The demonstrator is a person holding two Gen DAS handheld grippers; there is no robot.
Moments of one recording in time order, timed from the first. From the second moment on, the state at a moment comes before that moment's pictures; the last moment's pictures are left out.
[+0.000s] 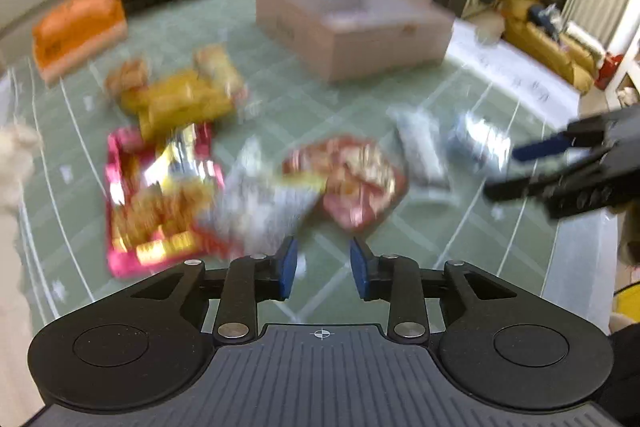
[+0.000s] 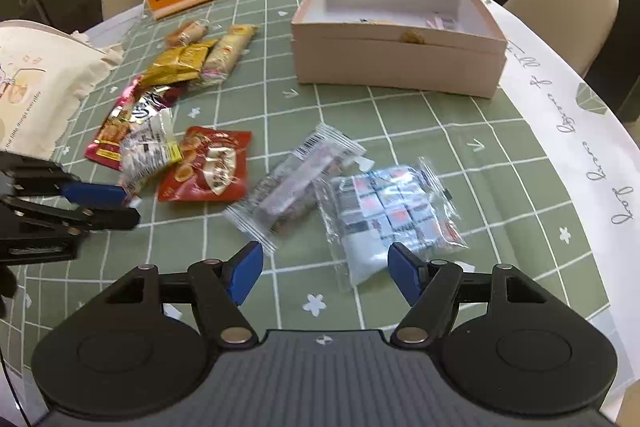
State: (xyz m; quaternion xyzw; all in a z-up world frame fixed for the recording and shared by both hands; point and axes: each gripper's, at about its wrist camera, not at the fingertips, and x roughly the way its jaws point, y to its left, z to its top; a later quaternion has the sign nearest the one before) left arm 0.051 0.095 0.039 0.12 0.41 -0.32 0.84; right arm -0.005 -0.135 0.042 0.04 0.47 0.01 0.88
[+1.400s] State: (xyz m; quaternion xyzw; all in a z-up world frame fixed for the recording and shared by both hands) left arm 0.035 0.095 0.032 0.05 0.48 -0.23 0.84; right arm 0.061 -0.130 0.032 0.18 0.49 0.04 0.85
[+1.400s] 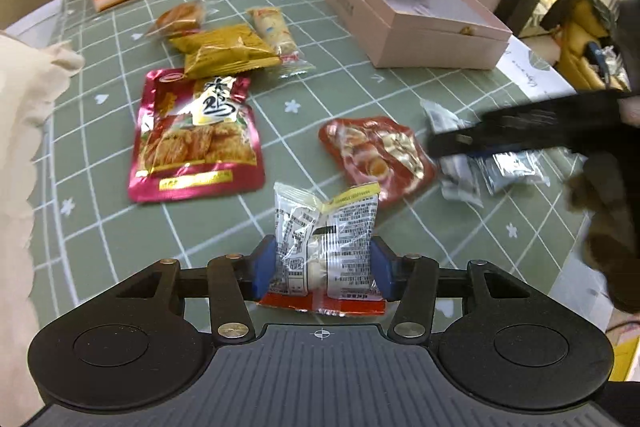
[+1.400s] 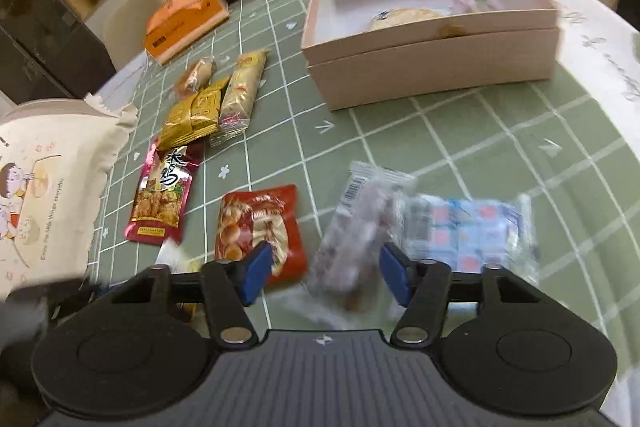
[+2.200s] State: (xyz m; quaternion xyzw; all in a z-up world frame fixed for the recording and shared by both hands) left arm 0.070 0.017 0.153 -0.05 0.32 -0.37 0.87; right arm -0.016 -0.196 0.133 0.11 0.40 0.00 0.91
